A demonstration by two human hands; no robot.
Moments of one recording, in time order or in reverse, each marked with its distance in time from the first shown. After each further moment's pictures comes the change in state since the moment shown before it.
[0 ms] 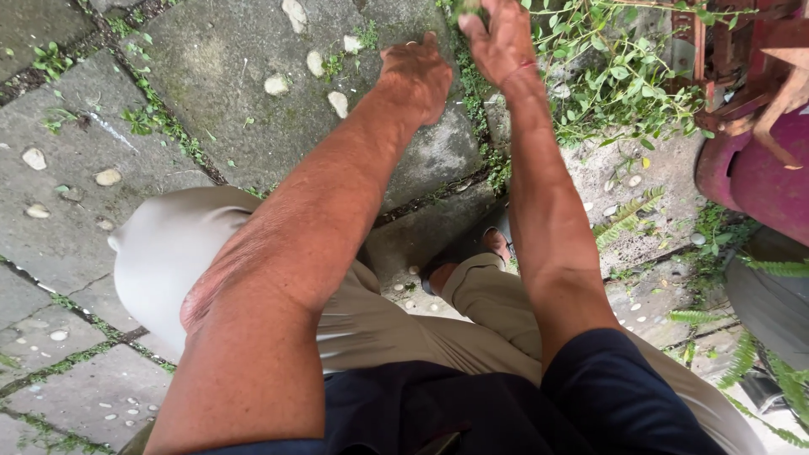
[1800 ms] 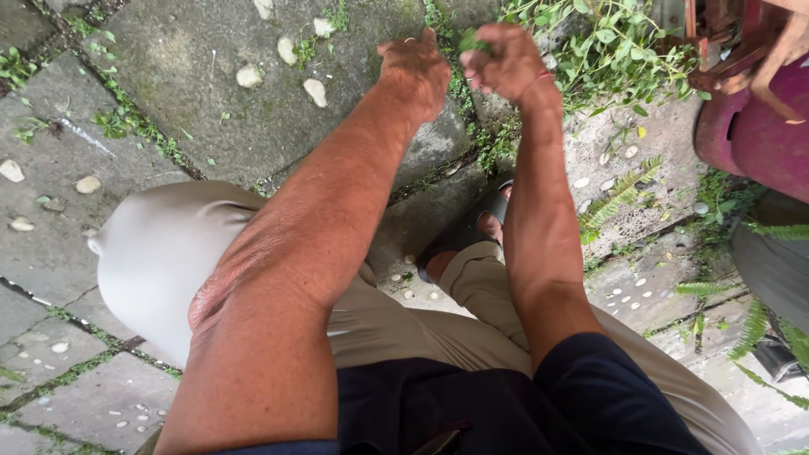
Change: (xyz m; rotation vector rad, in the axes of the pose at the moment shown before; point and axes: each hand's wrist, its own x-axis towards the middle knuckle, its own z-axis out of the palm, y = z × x) left_hand 0.001 0.036 -0.002 0.130 -0.076 0.048; right_hand -0.060 0.017 -0.032 0.106 -0.250 0.345
